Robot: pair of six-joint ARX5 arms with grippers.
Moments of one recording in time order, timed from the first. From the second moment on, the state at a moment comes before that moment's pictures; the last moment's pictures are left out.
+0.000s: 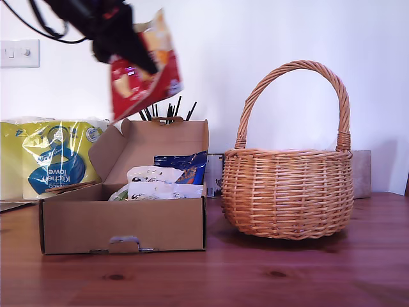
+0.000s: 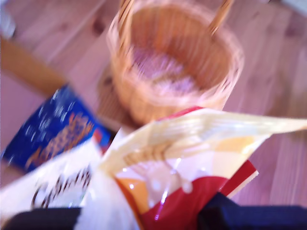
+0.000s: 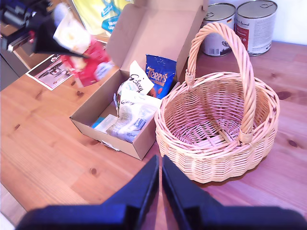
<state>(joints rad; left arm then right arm) -0.36 1.71 1.62 -0.86 0.68 0.54 0.15 0.67 0.97 -0.81 -0.46 -0.06</state>
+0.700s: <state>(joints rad) -0.70 1.97 1.62 -0.21 0.62 0.39 0.15 0.67 0.97 -0.80 -0.46 -0.06</state>
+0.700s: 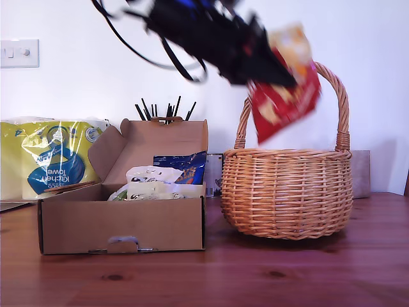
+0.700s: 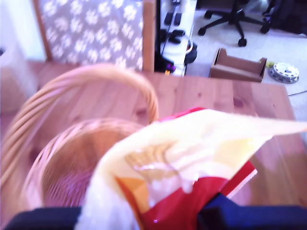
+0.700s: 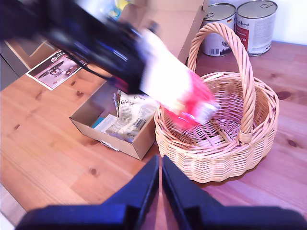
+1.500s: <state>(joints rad) -0.72 2.05 1.62 -0.21 0.44 0.13 0.15 0.67 0.97 -0.79 -0.46 -0.06</state>
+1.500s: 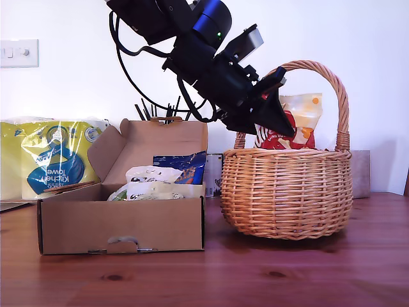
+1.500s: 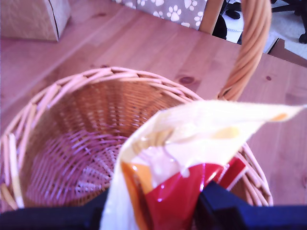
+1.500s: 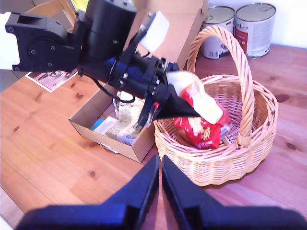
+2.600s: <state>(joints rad) -0.71 2.02 1.83 -0.66 0.23 0.19 0.20 0.67 0.97 -0.78 -0.46 -0.08</state>
